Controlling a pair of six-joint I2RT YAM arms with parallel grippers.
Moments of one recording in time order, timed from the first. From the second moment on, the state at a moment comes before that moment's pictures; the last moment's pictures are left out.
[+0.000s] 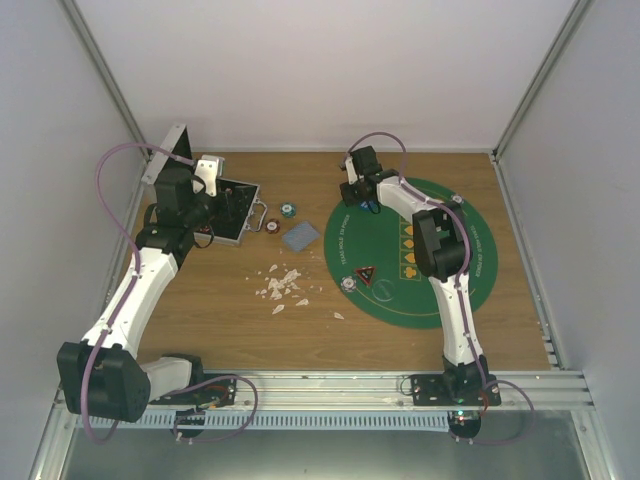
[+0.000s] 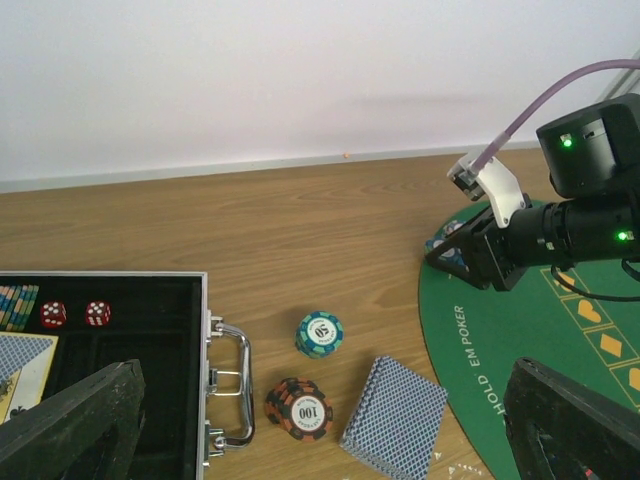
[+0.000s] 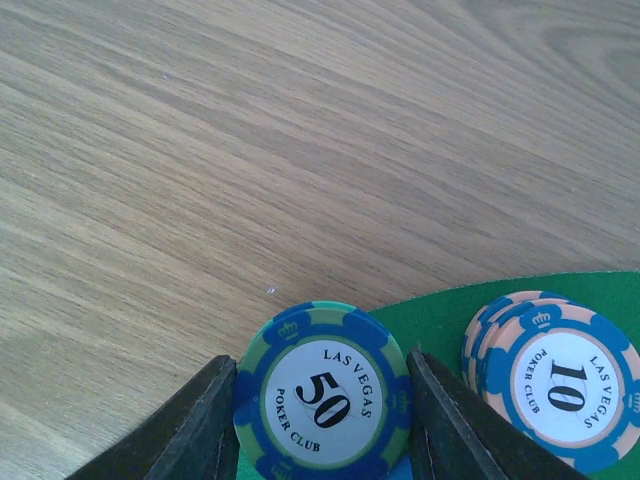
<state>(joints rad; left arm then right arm) -0.10 1.20 1.01 -0.24 0.30 -0.10 0.37 2.37 1.90 -0.45 -0.02 -0.03</state>
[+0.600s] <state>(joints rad) -0.10 1.20 1.01 -0.24 0.30 -0.10 0.37 2.37 1.86 -0.45 0.00 -0.03</state>
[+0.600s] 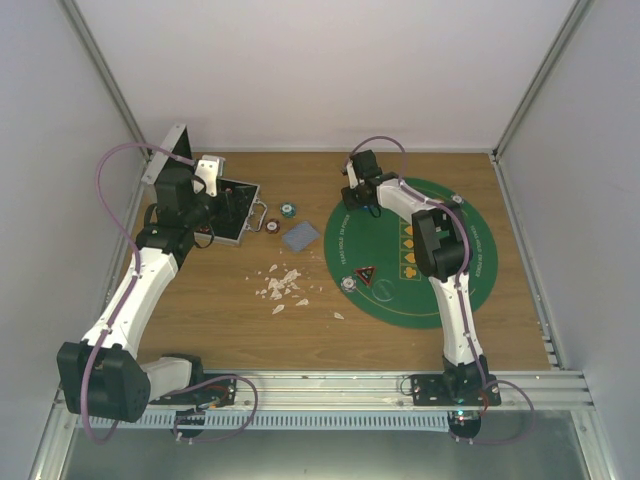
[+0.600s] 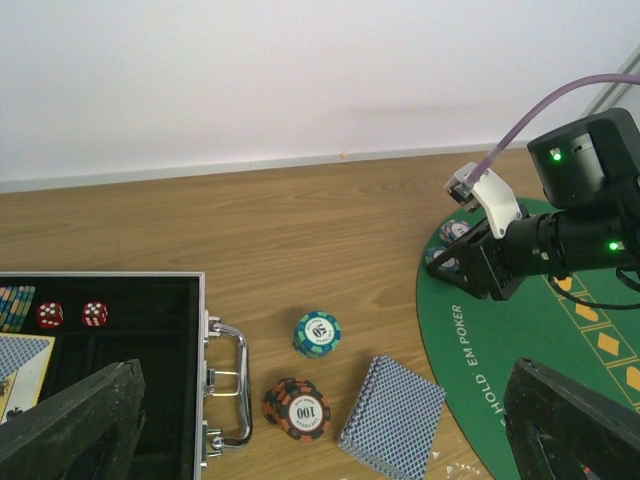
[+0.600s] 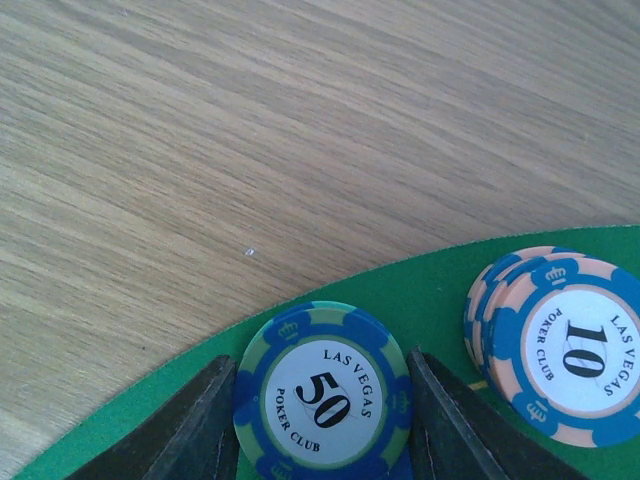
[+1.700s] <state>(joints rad) -0.11 1.20 1.01 -0.24 0.29 -0.10 0.46 2.24 1.88 -0.43 -0.10 -0.06</state>
